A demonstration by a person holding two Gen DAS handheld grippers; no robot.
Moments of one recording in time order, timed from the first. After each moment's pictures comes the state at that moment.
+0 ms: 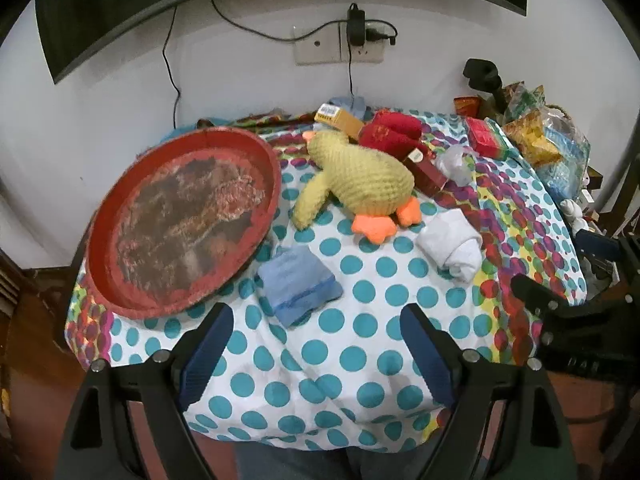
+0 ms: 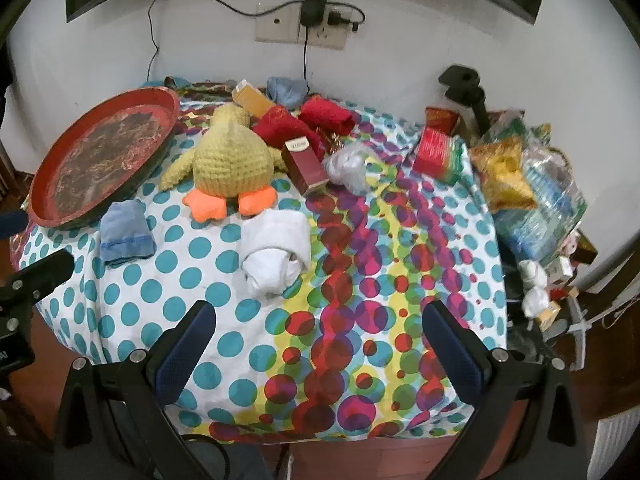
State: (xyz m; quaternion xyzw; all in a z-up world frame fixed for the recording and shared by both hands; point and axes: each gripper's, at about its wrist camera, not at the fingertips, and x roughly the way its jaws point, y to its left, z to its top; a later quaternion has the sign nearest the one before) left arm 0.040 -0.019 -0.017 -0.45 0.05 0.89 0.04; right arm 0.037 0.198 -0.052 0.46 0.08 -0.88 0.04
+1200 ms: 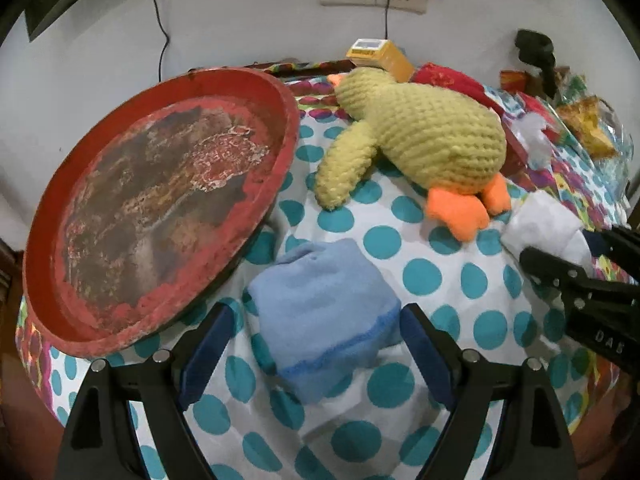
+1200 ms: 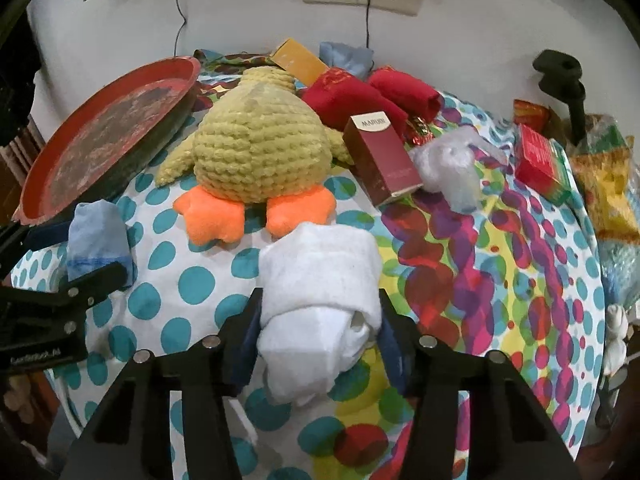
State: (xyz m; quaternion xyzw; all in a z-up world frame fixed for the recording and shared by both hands) left arm -0.037 -0.043 -0.116 -0.48 0.03 0.88 0.02; right arm -0.041 0.161 -0.131 0.46 0.08 -0.87 0.13
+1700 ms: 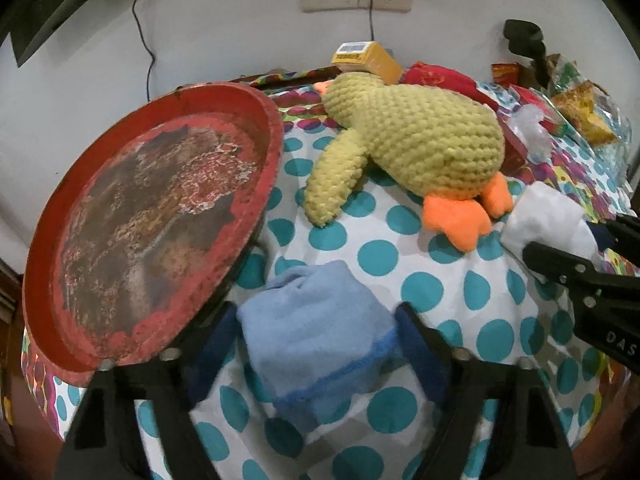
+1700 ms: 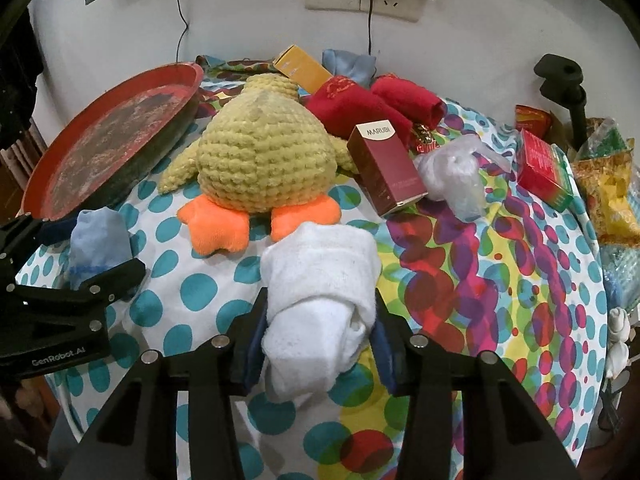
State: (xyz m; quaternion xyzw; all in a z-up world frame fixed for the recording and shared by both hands) left arm -0.046 -0.034 -0.117 -0.46 0.07 0.88 0.04; right arm -0.043 0.159 -0.129 0.46 0.08 -0.88 0.13
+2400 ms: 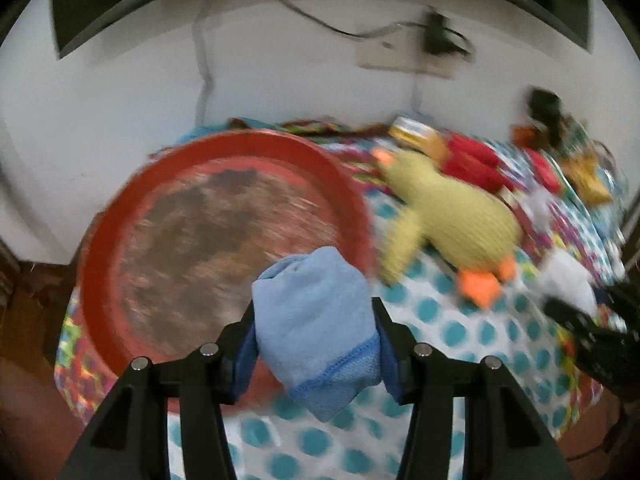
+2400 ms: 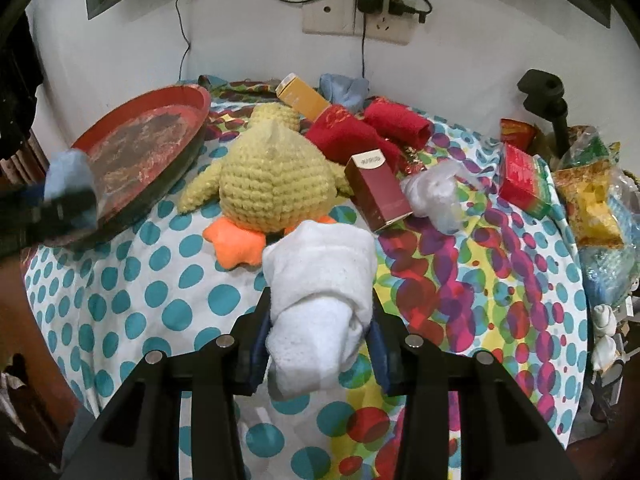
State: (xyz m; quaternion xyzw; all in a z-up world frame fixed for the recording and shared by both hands) left arm -0.055 -0.108 -0.042 -0.43 0.03 0.90 0.00; right arm -0.027 0.158 -0.097 0.44 0.07 -0.89 0.12
